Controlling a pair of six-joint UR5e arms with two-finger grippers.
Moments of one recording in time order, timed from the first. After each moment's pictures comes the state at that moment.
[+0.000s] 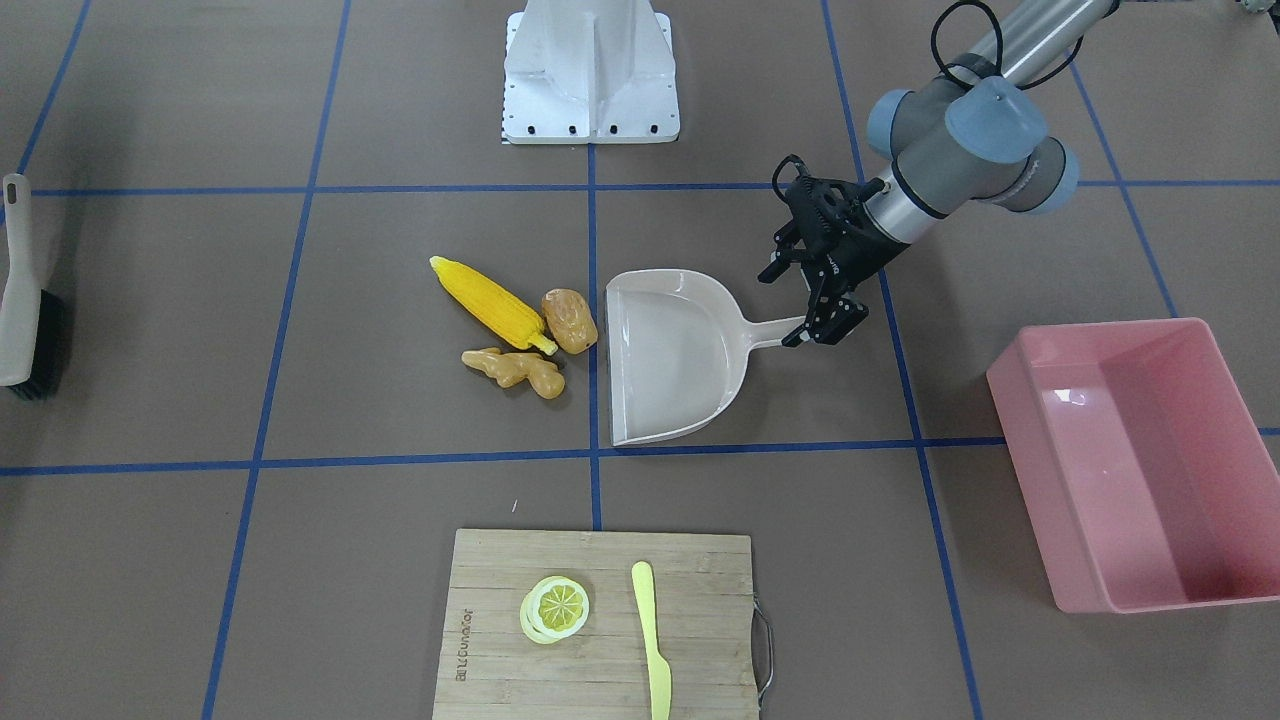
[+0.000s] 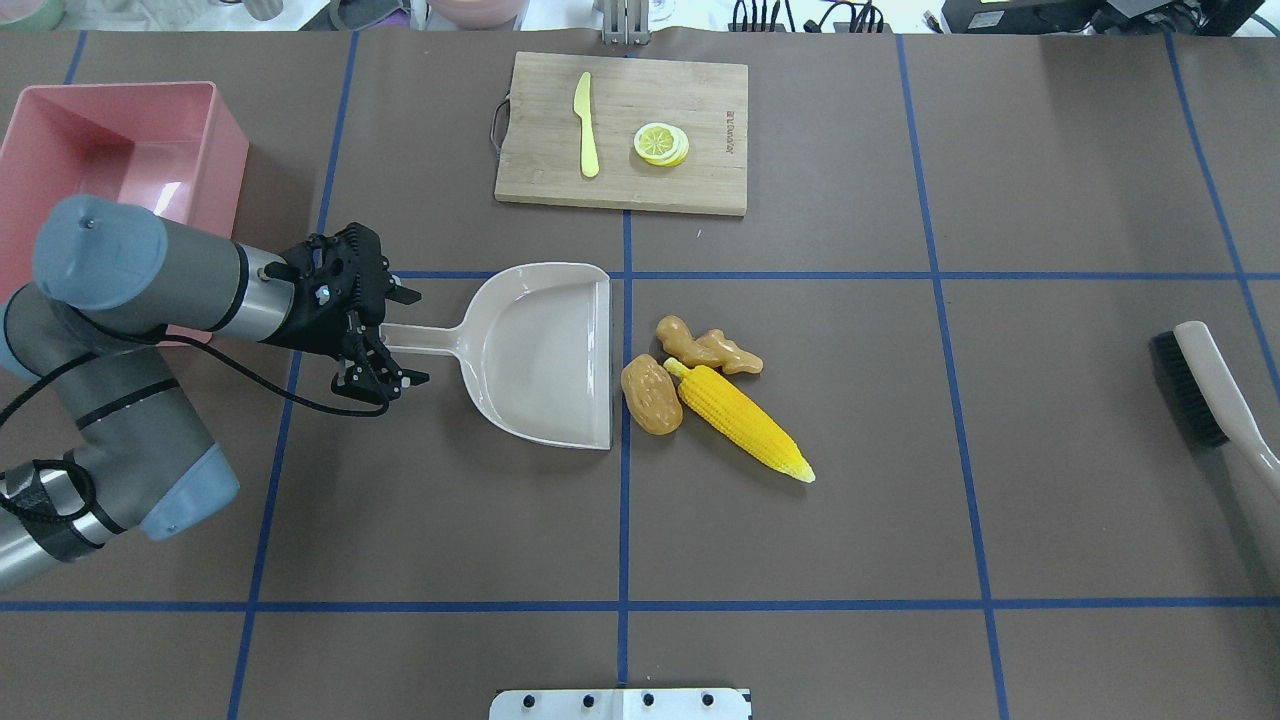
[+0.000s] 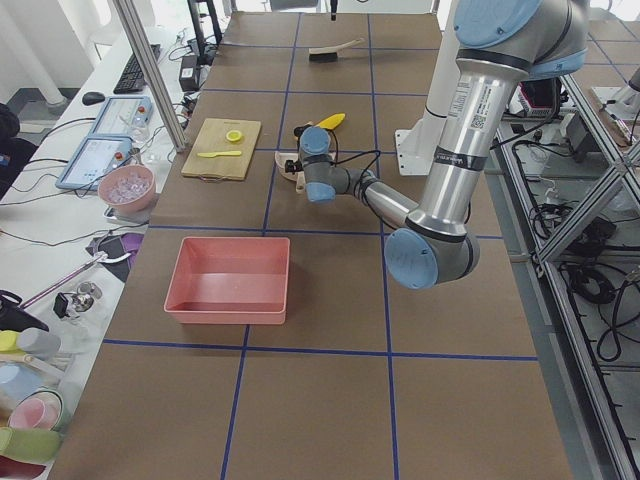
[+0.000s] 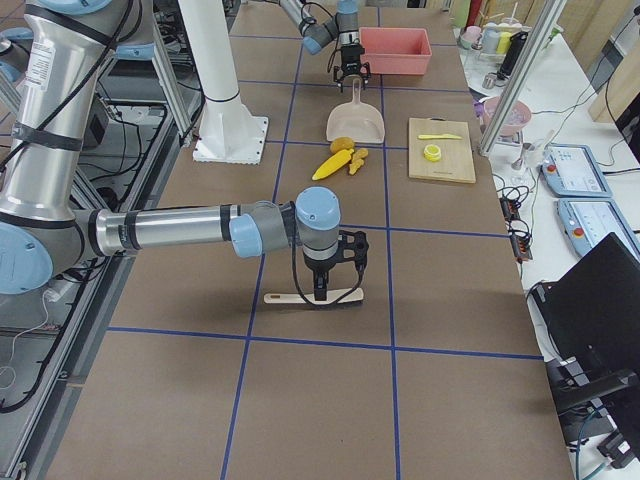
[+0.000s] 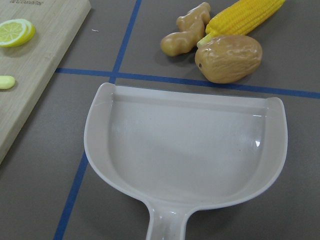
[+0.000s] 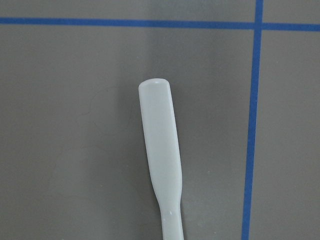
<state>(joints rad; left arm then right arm) -0.68 -1.89 -1.60 -2.53 -2.07 0.07 1.34 -1.89 1.95 -1.37 2.36 0.29</state>
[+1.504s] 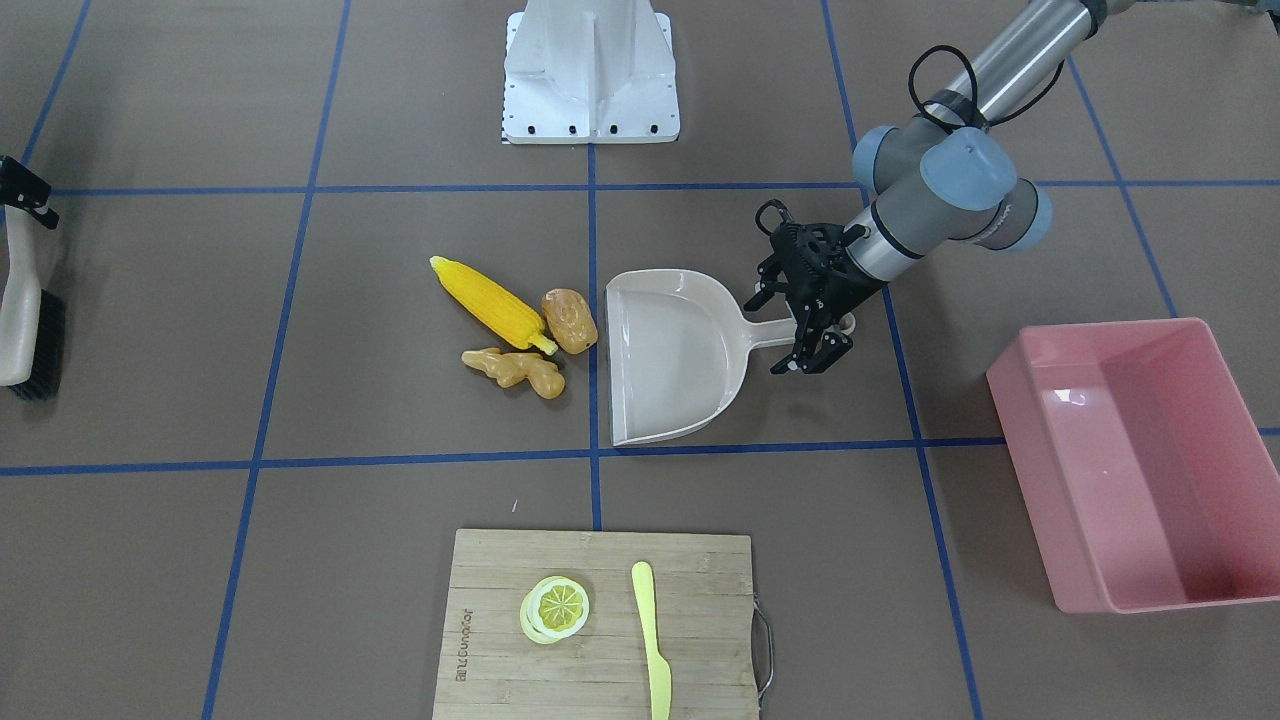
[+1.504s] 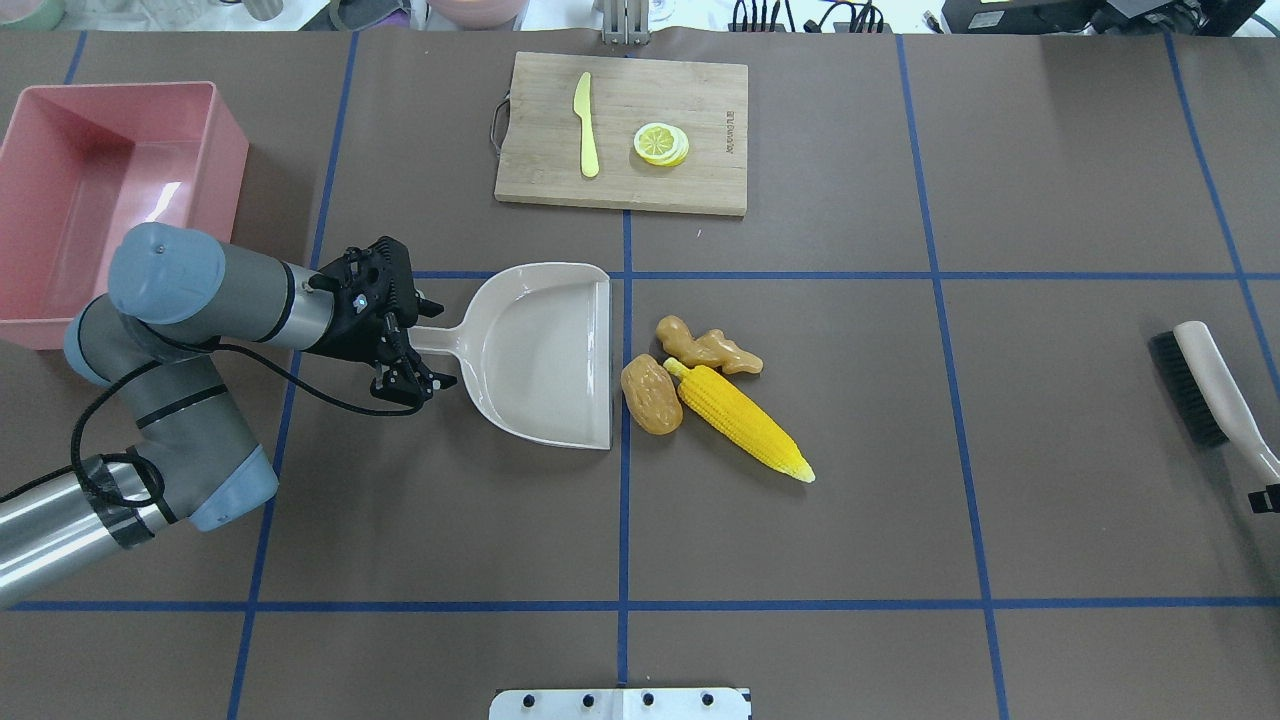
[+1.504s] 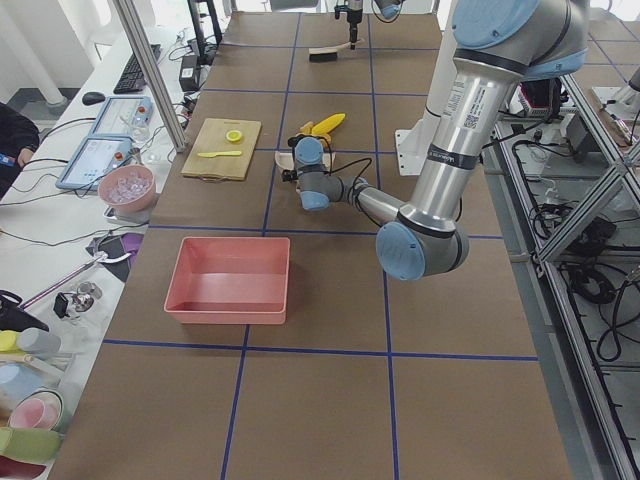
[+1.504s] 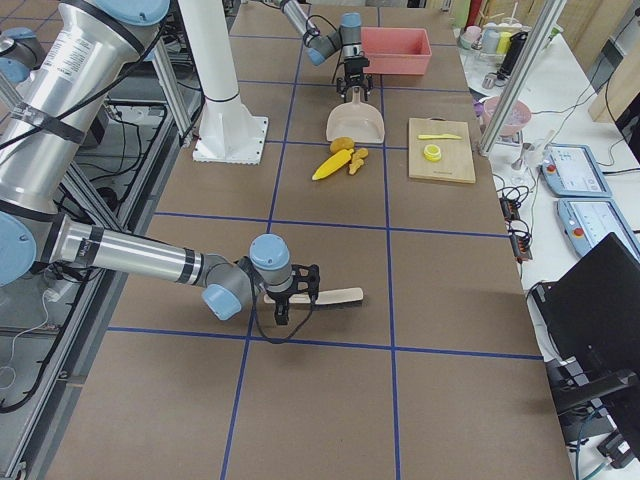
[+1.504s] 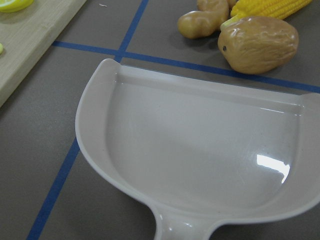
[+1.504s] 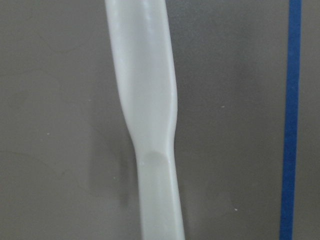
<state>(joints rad) -0.67 -1.95 -1.48 -2.58 -2.07 -0.02 0.98 -2.05 1.71 -0.63 2.21 0.76</state>
